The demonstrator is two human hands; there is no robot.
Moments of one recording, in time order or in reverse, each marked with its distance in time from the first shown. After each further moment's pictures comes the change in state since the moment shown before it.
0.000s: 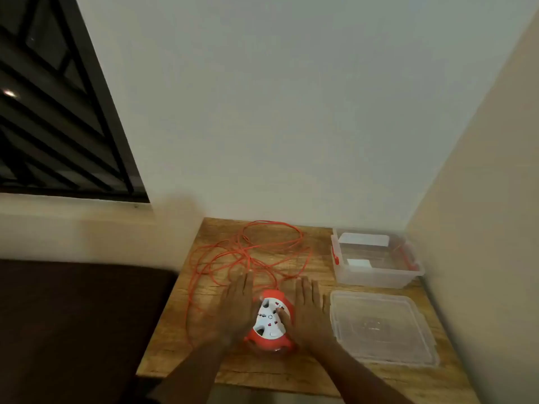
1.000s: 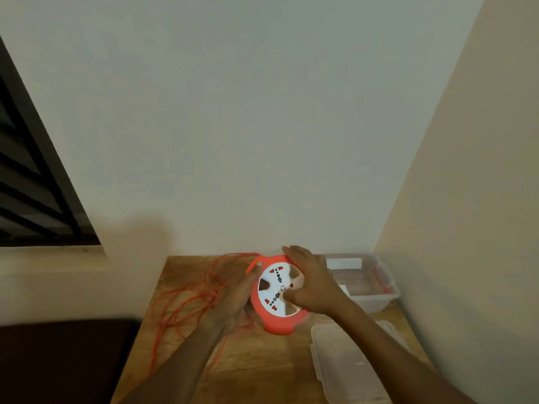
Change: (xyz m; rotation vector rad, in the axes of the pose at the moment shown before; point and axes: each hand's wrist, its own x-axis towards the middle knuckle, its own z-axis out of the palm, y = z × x) left_hand 0.107 0.069 -0.036 -1.253 -0.378 -0.048; right_hand 0.062 0.002 -0.179 0.269 0.073 -0.083
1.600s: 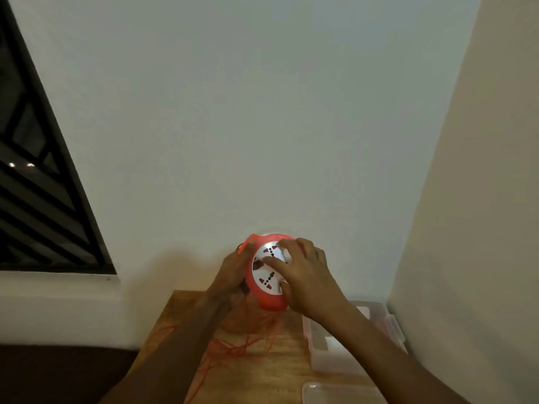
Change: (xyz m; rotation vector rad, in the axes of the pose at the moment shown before) left_hand 0.045 0.108 0.060 -0.094 0.137 0.307; right_hand 0.039 0.002 -0.089 -0.436 0.302 -0.520
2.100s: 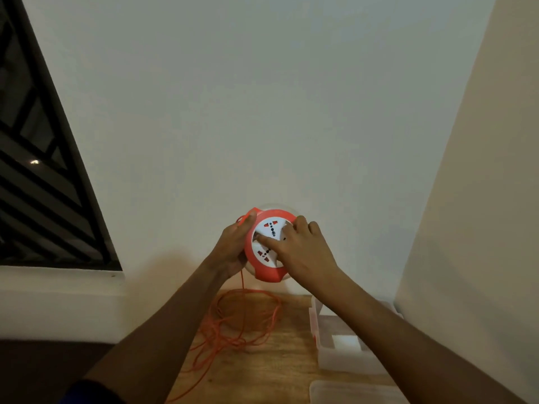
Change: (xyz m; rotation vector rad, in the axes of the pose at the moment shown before) left_hand 0.025 0.043 -0.016 0.036 -0.038 0.022; right_hand 0.047 -0.009 -0.007 -0.353 -0.063 -0.083
